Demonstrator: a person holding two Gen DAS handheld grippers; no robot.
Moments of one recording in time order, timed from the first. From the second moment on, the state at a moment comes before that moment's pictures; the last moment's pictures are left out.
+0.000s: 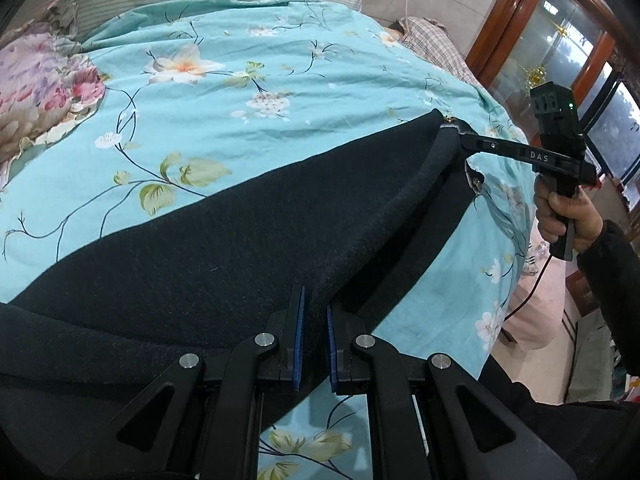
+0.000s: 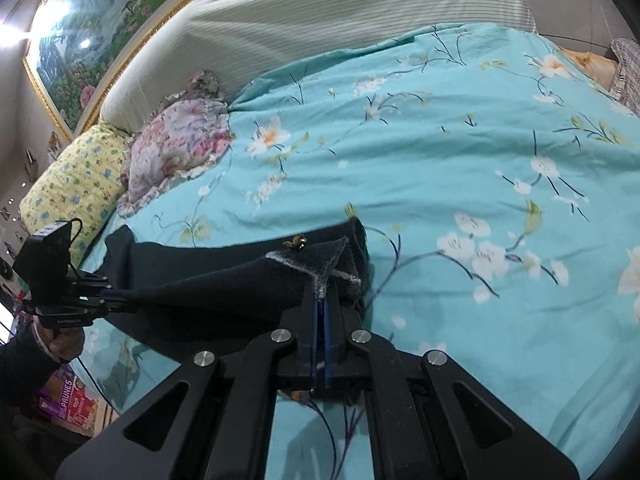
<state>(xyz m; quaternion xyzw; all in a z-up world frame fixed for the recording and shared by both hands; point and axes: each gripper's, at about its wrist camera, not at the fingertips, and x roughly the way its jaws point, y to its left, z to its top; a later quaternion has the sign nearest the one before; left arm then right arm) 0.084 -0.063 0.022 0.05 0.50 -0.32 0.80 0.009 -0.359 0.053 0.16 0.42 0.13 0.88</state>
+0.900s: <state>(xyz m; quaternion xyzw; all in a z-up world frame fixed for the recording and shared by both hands) 0.056 -0.032 0.006 -0.05 0.52 -0.29 0.80 -0.031 -0.350 0.081 0.15 0.40 0.04 0.90</state>
